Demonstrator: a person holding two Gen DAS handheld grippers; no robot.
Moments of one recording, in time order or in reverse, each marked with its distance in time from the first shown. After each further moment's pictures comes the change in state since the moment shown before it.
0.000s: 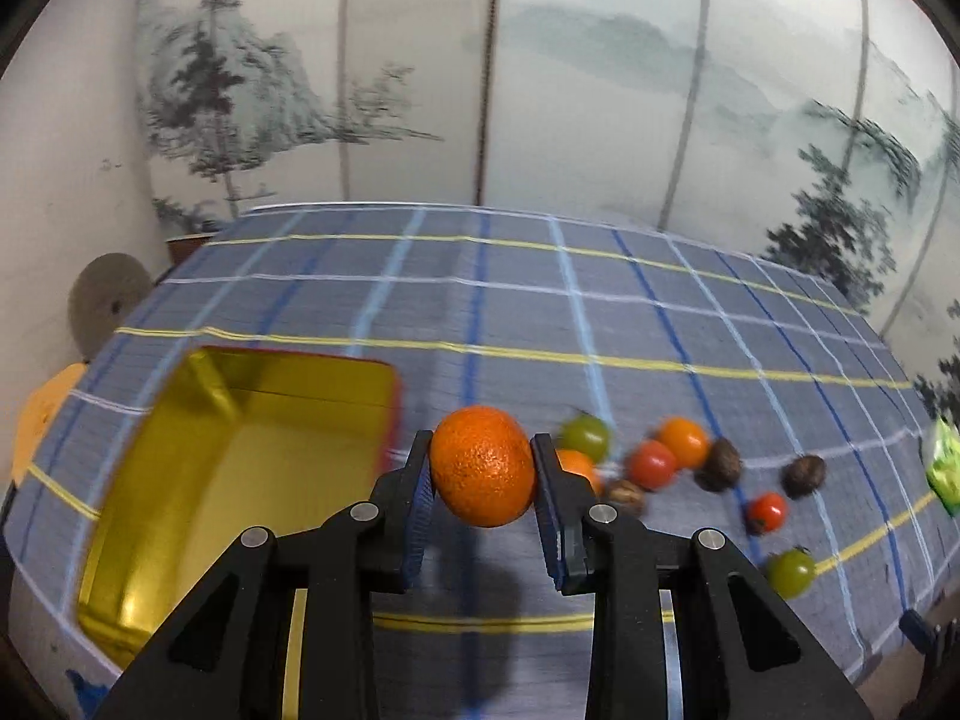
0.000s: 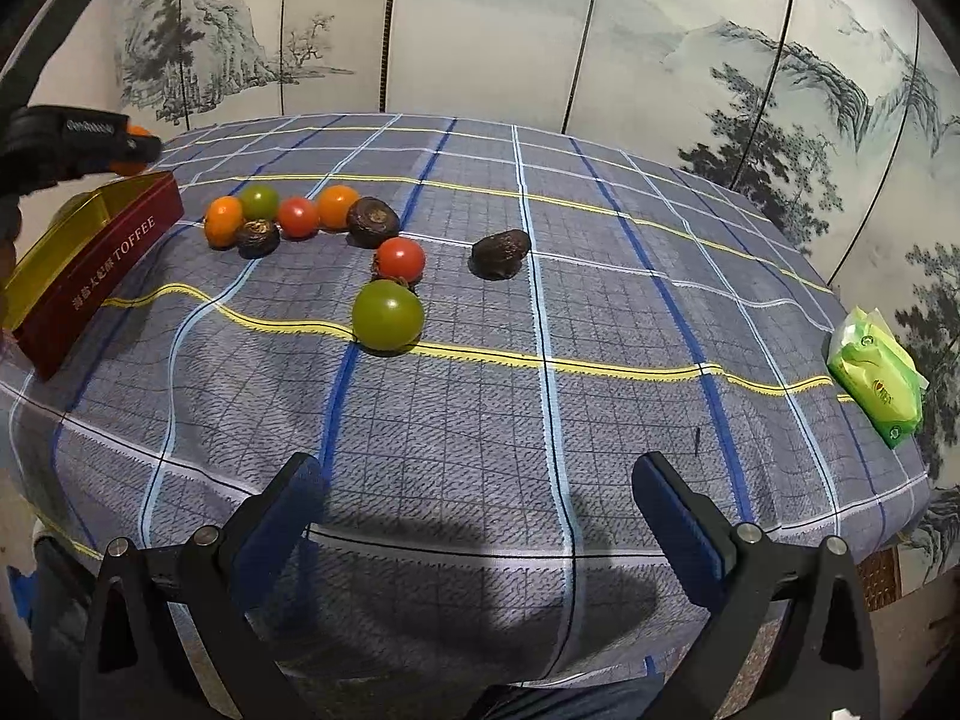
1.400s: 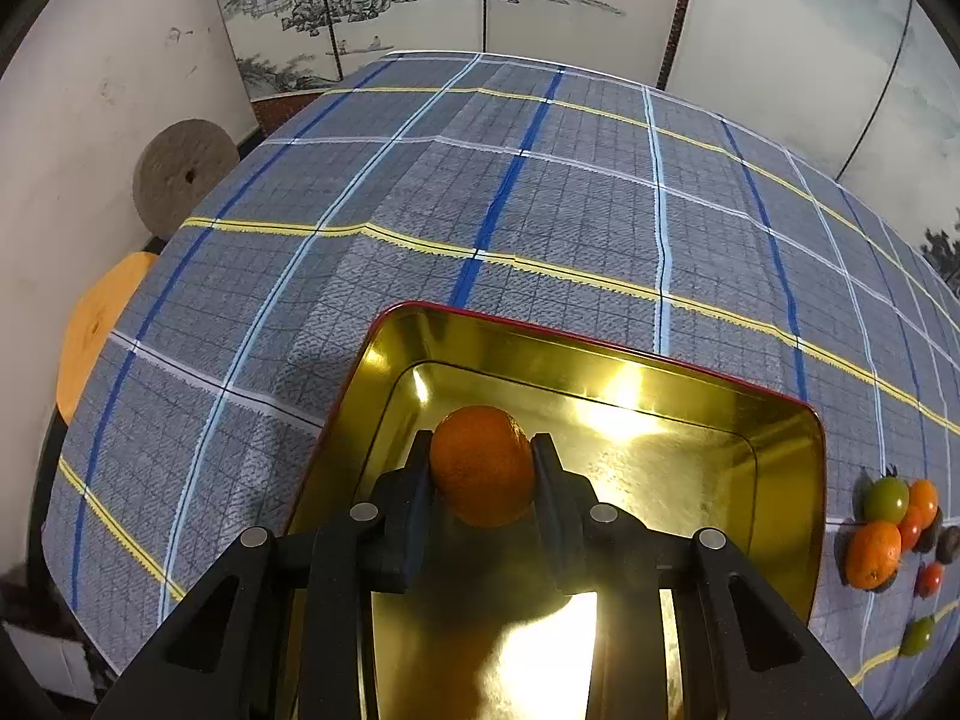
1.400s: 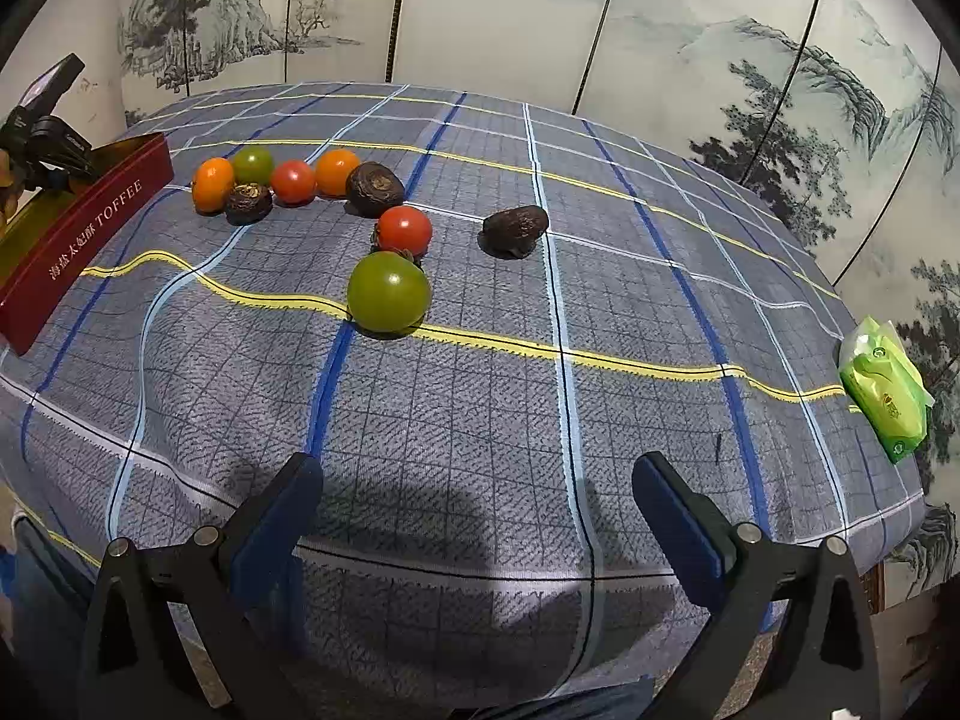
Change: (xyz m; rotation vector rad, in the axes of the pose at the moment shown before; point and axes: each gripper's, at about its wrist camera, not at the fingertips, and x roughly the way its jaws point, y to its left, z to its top) left arm 0.120 0.161 0.029 -0.152 0.349 0.193; right arm 0.024 0.010 0.005 -0.047 0.057 -0.023
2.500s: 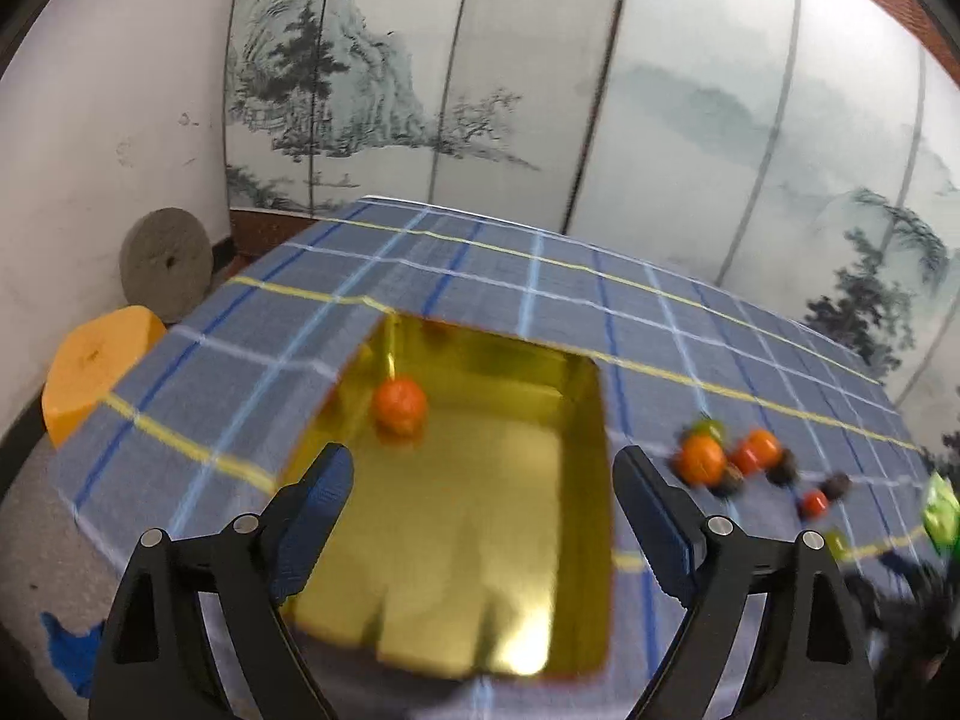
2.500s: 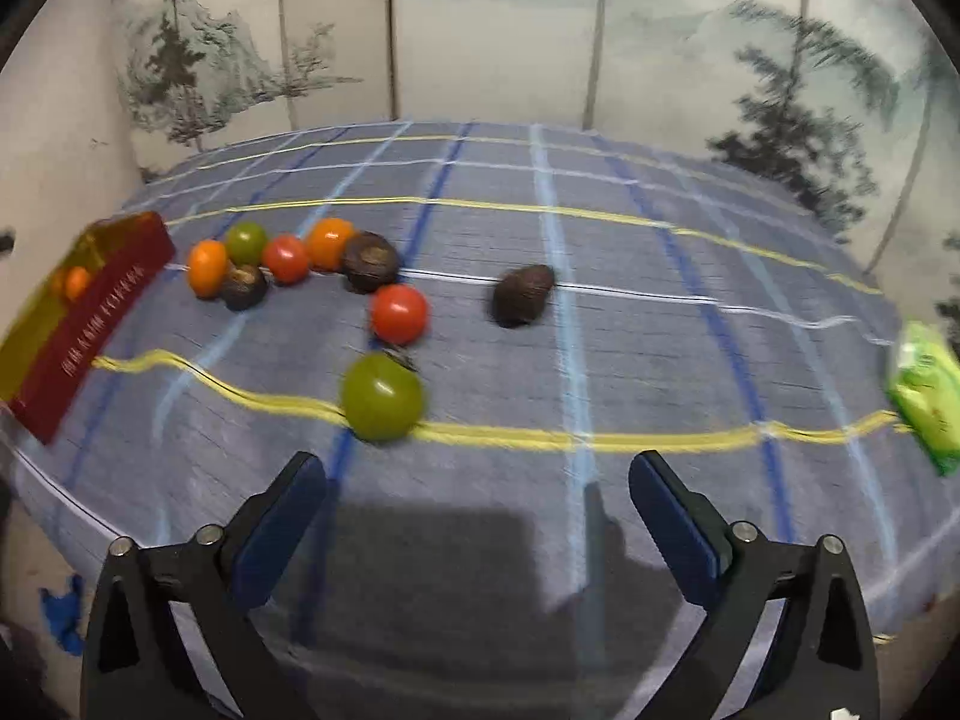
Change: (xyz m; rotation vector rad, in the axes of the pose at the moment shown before) left arm -0.157 0.012 -0.144 -0.007 -0.404 -0.204; right arm 0.023 -0.014 0.043 0.090 -0.036 0.164
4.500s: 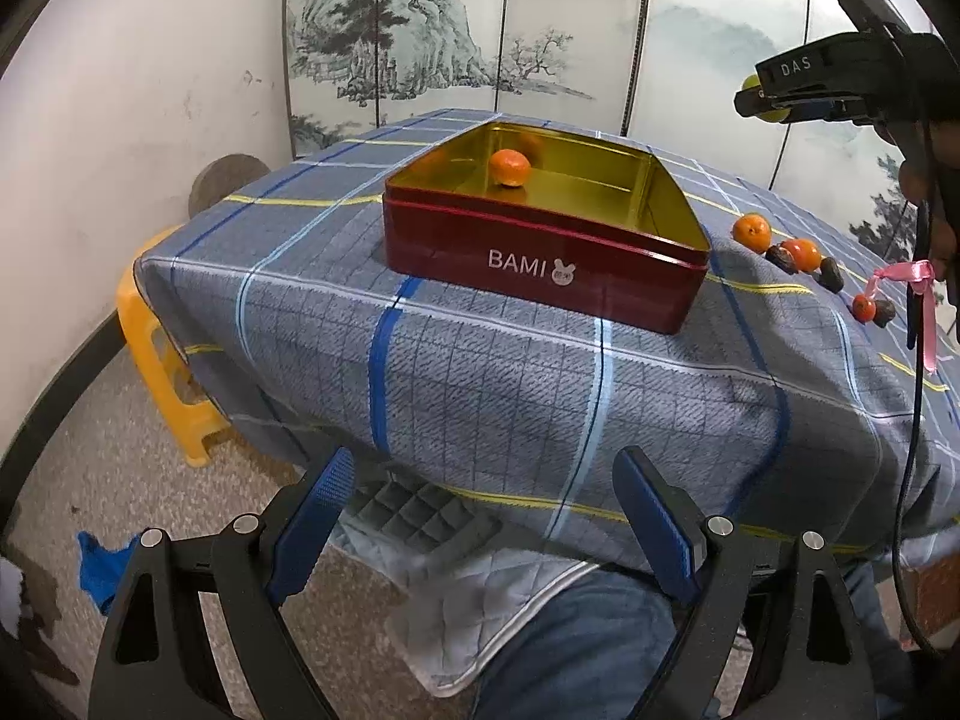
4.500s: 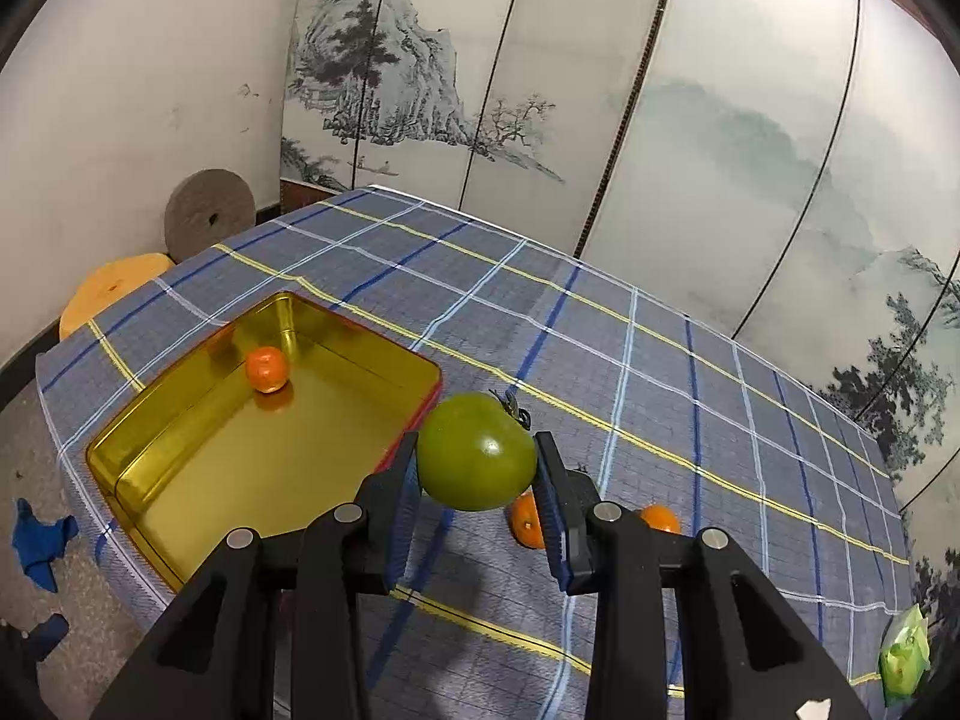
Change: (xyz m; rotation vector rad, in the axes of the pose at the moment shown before) left arm -0.054 0.033 -0.168 -0.005 0.098 0.166; right arm -0.037 0.246 0.106 -0.382 -0.175 0.068
